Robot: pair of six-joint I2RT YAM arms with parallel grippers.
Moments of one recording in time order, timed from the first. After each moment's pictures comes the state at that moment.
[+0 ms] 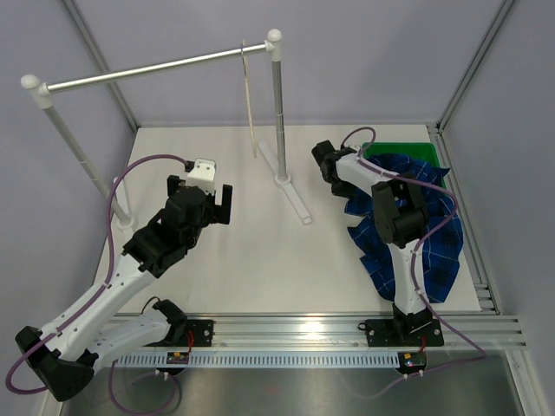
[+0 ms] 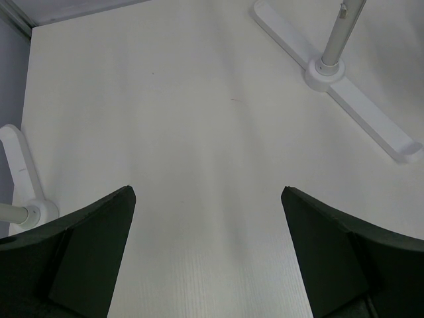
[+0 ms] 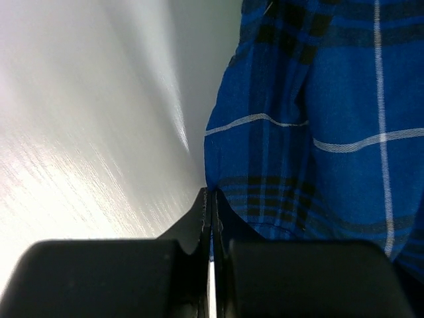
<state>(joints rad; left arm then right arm) -0.67 0.88 0.92 -0.48 -0.53 -0.11 0.42 2.21 1.68 -0.84 0.64 0.65</state>
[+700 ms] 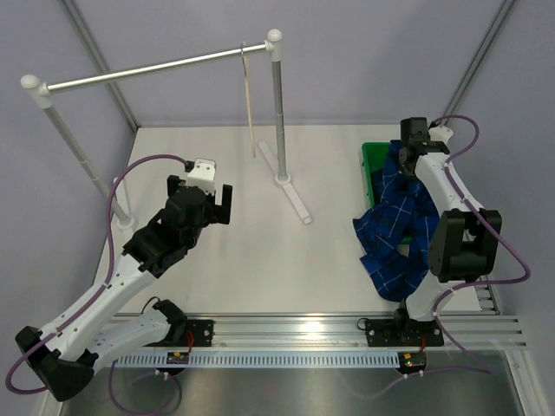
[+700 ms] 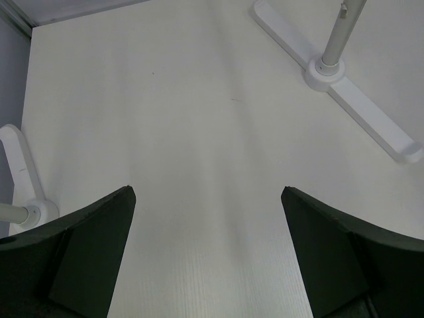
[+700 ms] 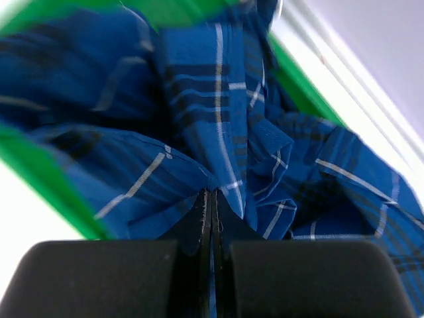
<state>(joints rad) -0.67 0.88 0.92 -0.48 -0.53 -0.11 0.02 1.71 1.46 -0.72 0.57 0.56</state>
